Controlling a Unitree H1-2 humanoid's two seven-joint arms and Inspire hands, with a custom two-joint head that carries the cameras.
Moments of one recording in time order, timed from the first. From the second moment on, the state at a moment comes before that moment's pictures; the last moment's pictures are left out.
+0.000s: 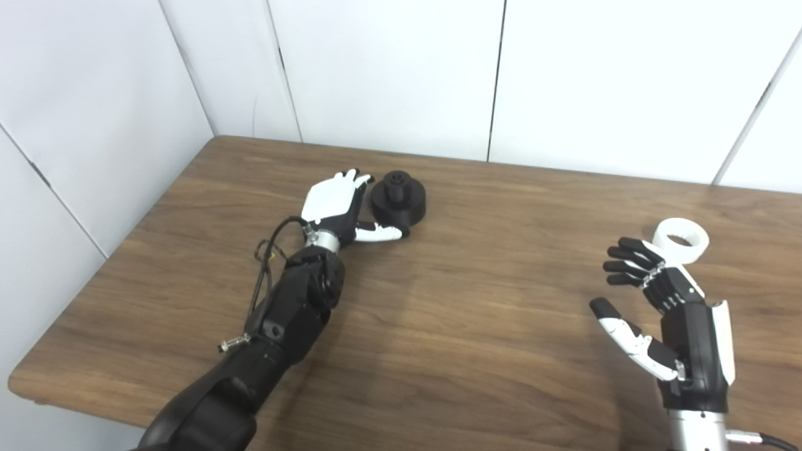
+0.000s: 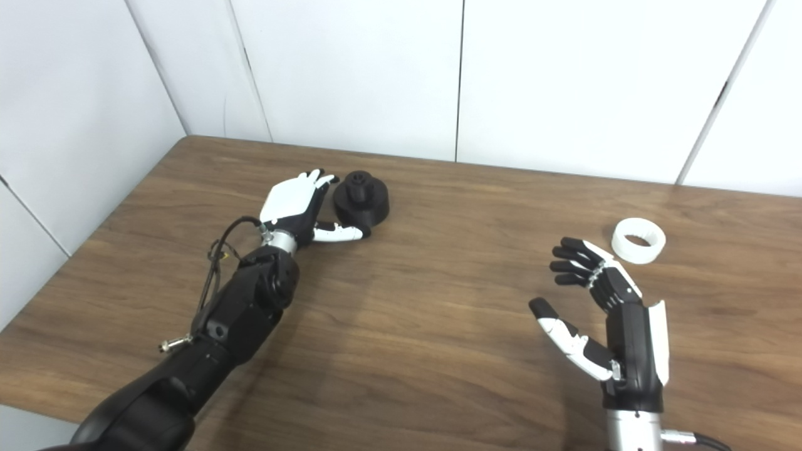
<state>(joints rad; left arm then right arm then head) -0.52 0.31 -0.26 0.54 0.77 0.27 0.15 0.02 -0.03 0.05 -0.10 -0.18 -0.38 -0.06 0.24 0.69</state>
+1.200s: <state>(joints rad) -0.58 0.26 -0.20 0.67 0.58 0.13 0.25 0.04 -0.03 0.04 -0.13 -0.20 -0.35 -0.07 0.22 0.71</state>
